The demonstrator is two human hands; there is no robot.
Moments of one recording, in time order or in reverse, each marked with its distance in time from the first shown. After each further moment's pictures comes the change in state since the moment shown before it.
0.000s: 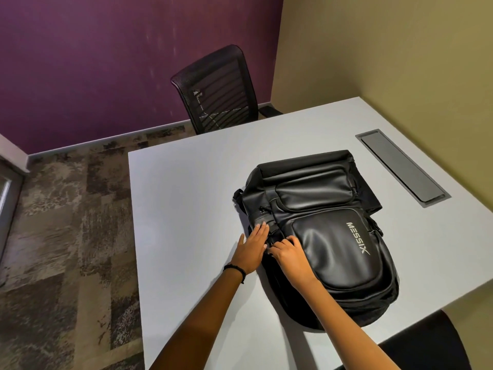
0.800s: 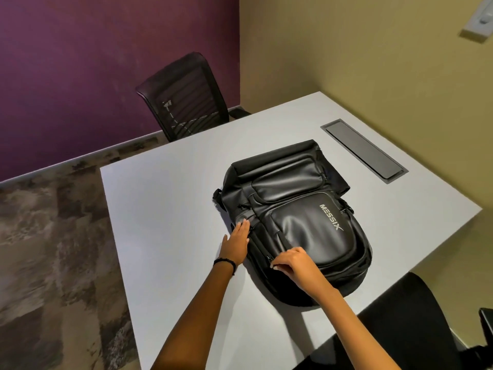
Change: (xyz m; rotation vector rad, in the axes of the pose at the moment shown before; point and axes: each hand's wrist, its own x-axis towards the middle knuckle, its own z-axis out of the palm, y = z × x) left_hand -0.001 0.010 -0.001 -0.136 -0.042 -0.100; right_hand -0.079 0.014 -0.027 0.410 -0.002 0.076
